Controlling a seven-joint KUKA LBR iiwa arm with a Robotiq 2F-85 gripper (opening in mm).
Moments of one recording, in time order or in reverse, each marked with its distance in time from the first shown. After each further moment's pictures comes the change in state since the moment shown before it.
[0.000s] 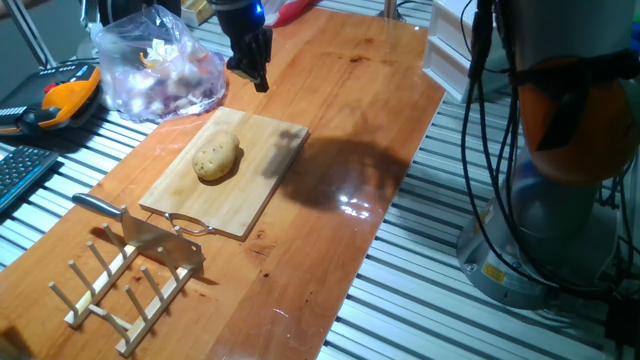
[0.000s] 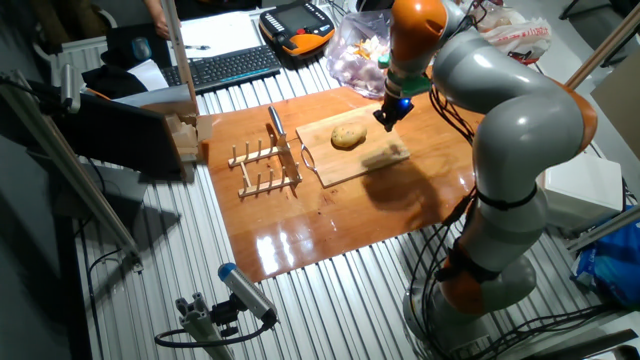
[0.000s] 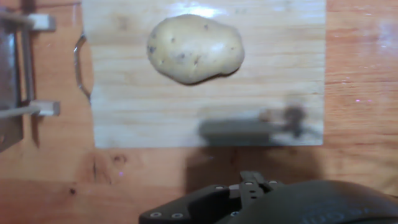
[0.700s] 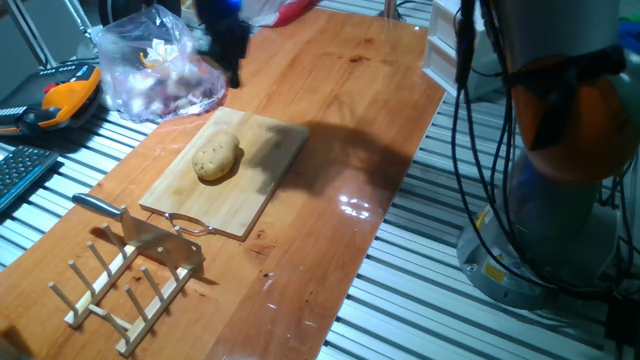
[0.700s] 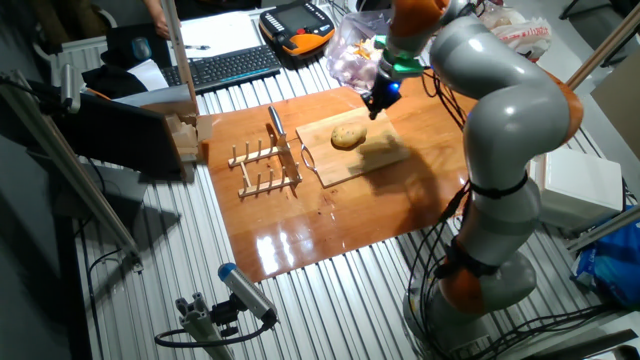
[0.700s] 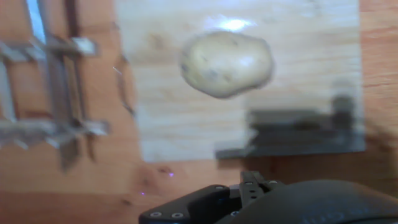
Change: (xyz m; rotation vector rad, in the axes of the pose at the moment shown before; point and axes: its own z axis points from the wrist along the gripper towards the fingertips) arm -0.042 0.044 -0.032 -0.162 0.011 0.139
